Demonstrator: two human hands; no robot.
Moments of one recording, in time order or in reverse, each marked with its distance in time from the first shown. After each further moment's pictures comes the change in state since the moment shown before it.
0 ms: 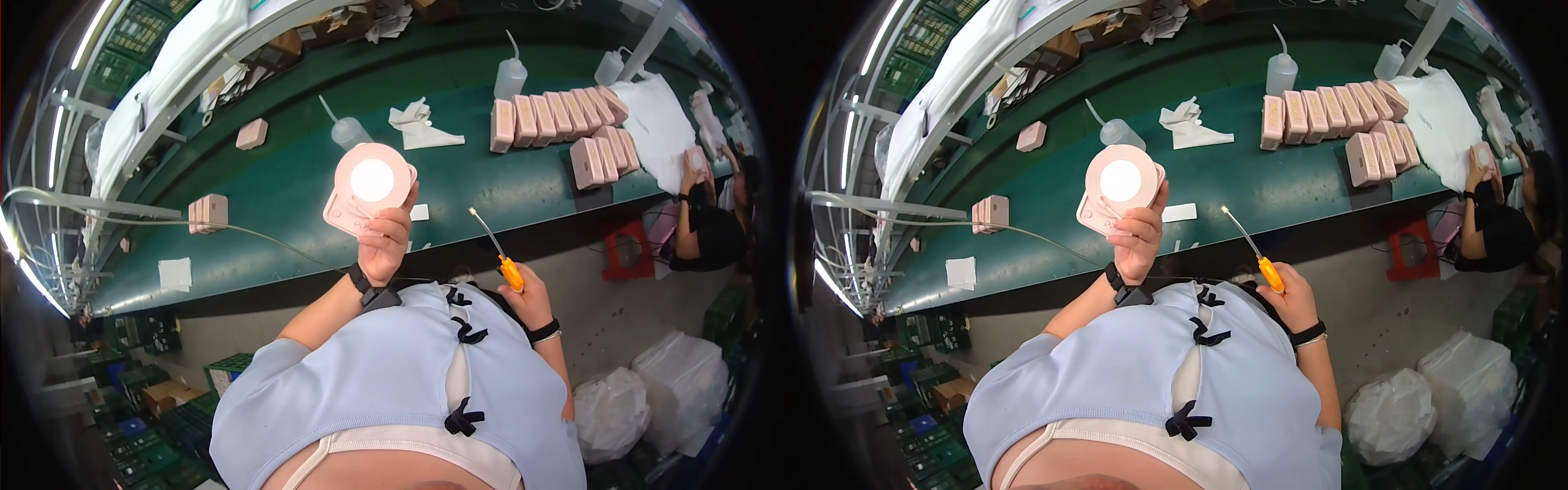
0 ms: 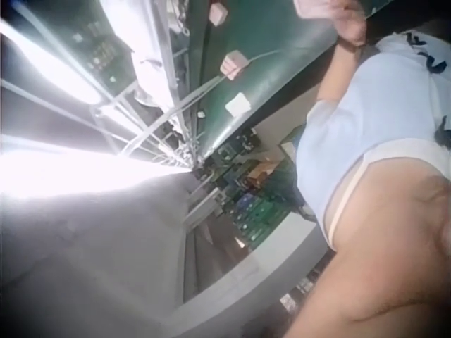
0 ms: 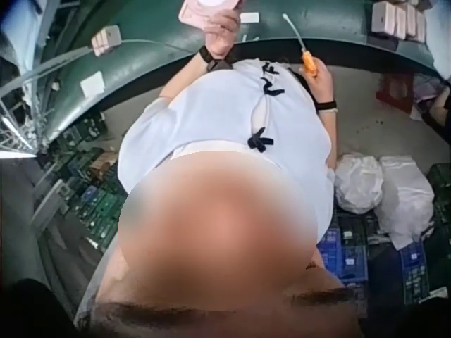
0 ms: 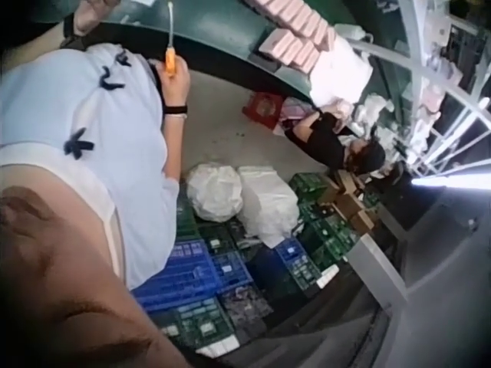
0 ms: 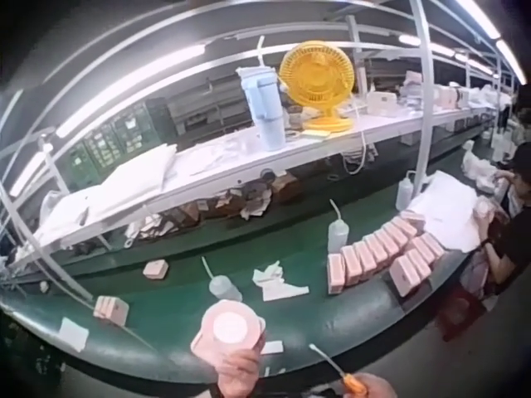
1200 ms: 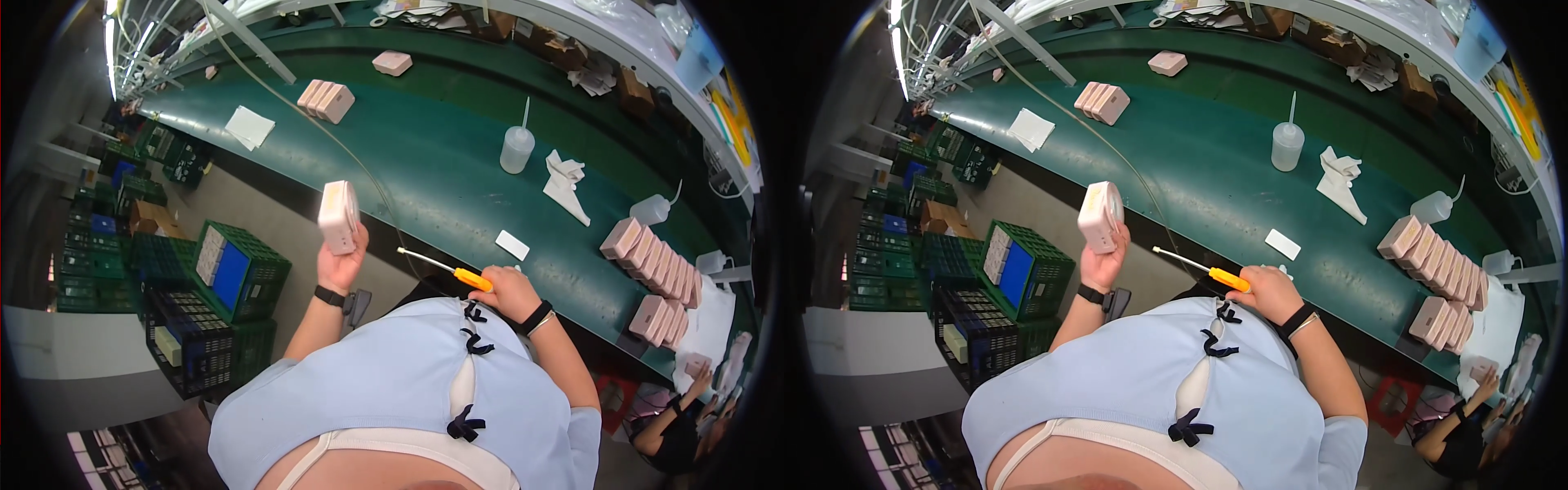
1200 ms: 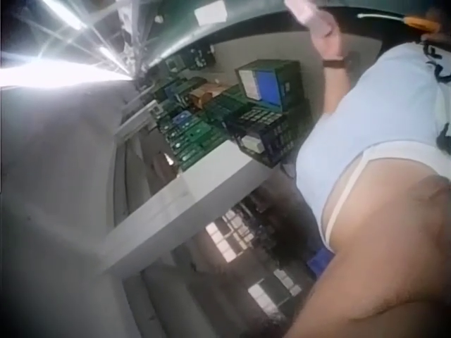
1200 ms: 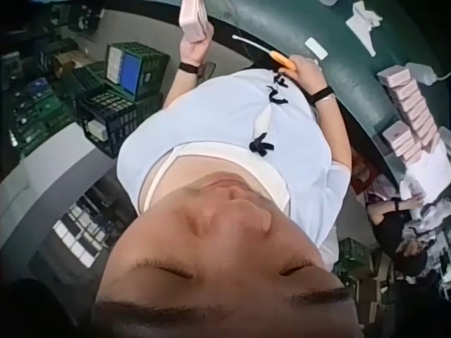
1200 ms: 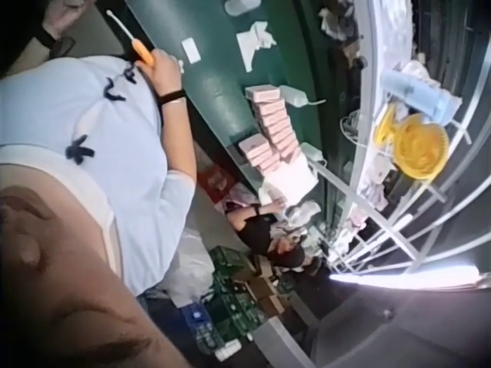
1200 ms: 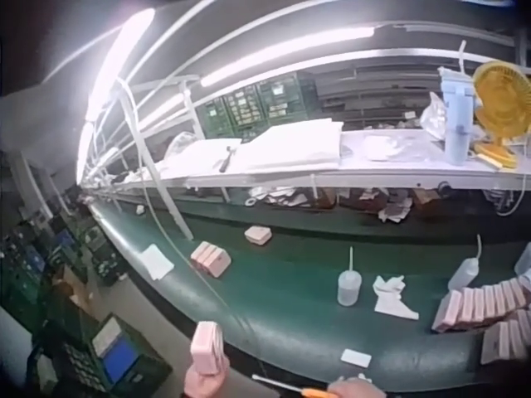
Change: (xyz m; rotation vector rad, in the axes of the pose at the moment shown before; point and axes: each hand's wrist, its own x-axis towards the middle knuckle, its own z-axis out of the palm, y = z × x) left_hand -0.276 -0.060 0.073 1.143 0.550 1.643; right_hand 0.142 -0.090 0.142 -0.349 -0.858 -0.686
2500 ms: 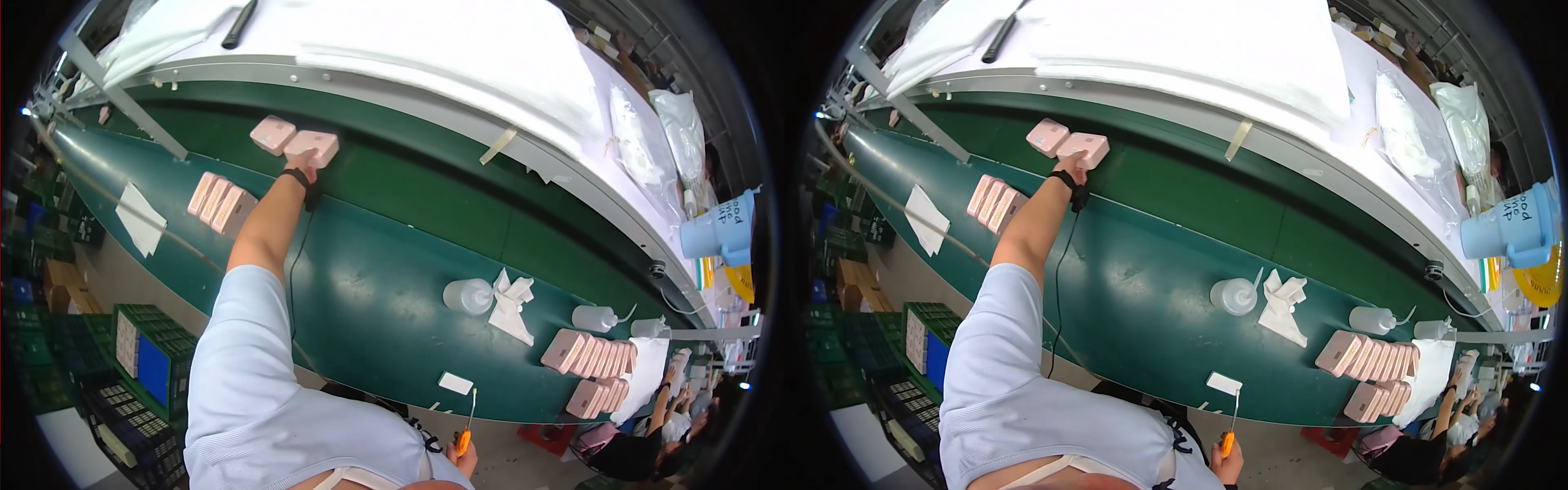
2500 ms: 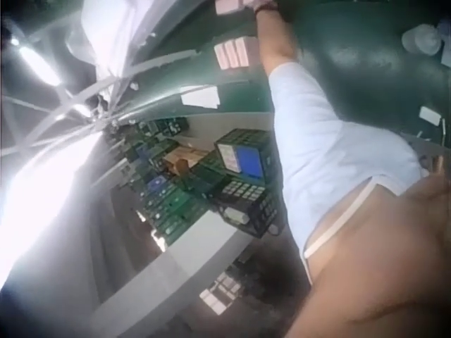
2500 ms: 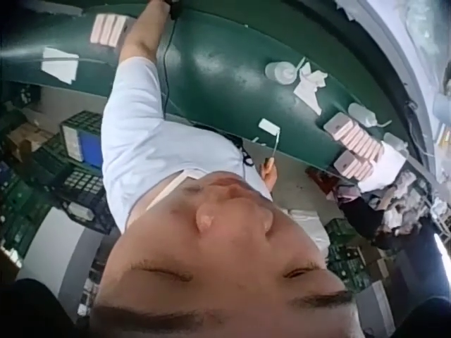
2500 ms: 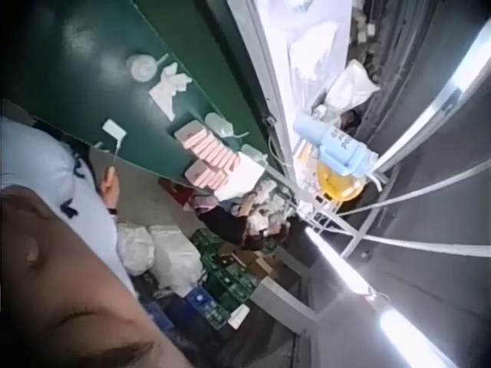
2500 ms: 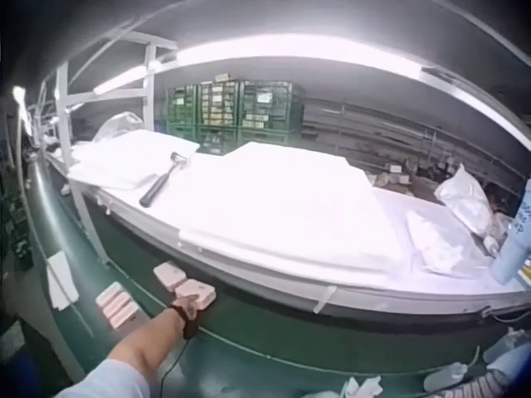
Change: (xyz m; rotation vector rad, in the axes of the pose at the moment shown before) left_hand 0.685 0.066 0.090 0.497 0.295 -0.152; right_hand -0.041 -0.022 0.096 0.546 0.706 1.310
